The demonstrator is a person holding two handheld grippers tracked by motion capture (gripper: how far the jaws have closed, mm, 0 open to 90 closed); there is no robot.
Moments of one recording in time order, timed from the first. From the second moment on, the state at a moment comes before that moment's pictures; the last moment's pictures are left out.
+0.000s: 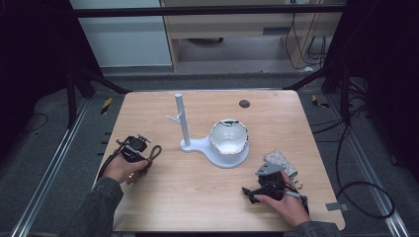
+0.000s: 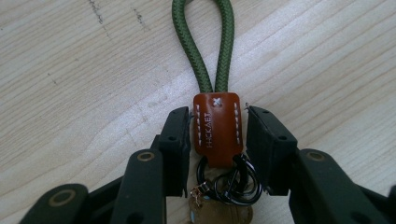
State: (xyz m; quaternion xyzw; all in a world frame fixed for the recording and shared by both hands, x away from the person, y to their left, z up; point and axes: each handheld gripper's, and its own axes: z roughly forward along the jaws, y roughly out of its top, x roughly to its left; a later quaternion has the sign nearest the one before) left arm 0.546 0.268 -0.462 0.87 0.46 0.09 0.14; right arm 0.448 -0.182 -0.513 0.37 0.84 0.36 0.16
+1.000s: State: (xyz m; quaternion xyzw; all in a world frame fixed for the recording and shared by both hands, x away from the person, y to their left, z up) left arm 0.509 0.281 -0.439 0.86 0.44 0.13 0.23; right arm 0.448 -0.182 -0.513 0.37 0.84 0.36 0.16
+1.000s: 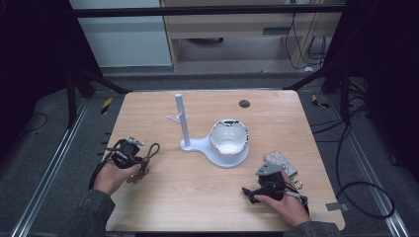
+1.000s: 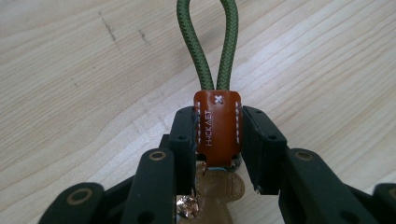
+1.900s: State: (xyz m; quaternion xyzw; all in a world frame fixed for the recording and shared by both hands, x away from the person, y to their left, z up) left arm 0.460 0.265 -0.397 0.83 0.40 0.21 0.35; right arm 0.448 -0.182 -0.513 0.36 0.84 0.36 0.16
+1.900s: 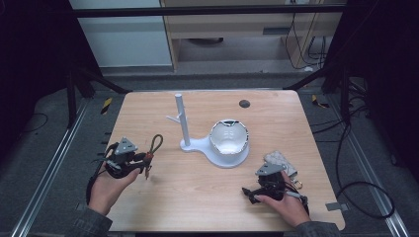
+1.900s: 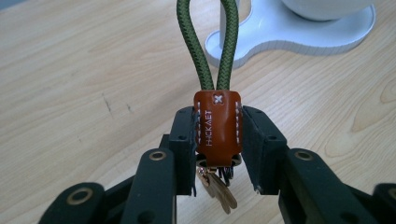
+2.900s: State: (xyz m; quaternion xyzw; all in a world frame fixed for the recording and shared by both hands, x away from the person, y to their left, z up) left arm 0.447 0.227 -0.361 0.81 0.35 0.23 0.40; right arm 0.447 -0.182 -0.513 0.37 0.84 0.36 0.16
